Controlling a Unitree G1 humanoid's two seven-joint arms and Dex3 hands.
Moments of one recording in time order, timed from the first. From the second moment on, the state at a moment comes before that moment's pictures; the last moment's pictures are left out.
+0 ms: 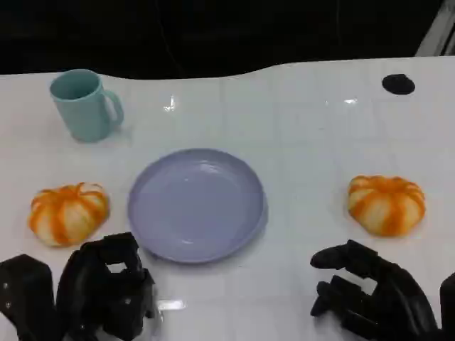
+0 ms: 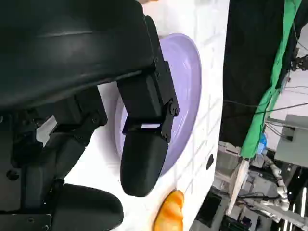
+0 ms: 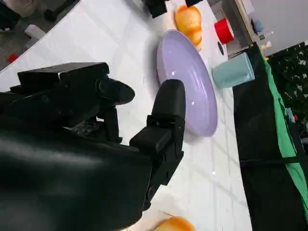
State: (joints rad) left arm -0.14 -0.02 0.19 0.65 -0.33 -0.26 -0.47; right arm 0.08 0.04 0.00 0.24 0.25 -0.05 0.39
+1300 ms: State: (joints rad) left arm -0.14 -0.01 0.19 0.65 -0.33 -0.26 -0.47; right arm 0.08 0.04 0.00 0.24 0.25 -0.04 0.39
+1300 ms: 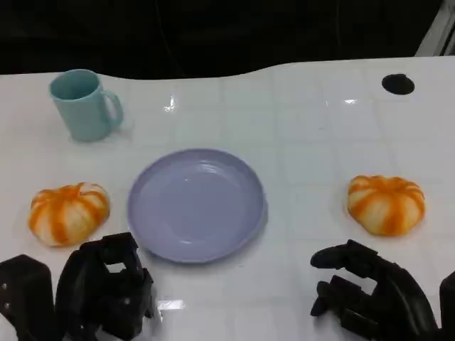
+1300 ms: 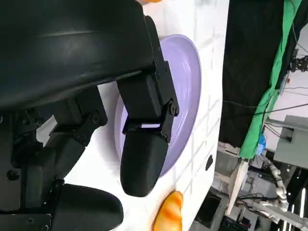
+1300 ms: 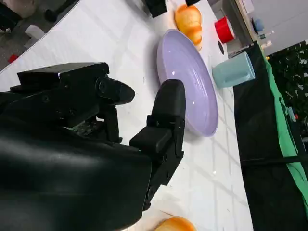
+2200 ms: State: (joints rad) left arm -0.13 -0.02 0.18 0.63 -0.32 -0.26 -0.46; right arm 0.09 0.02 0.00 0.22 0.22 -0.11 0.42
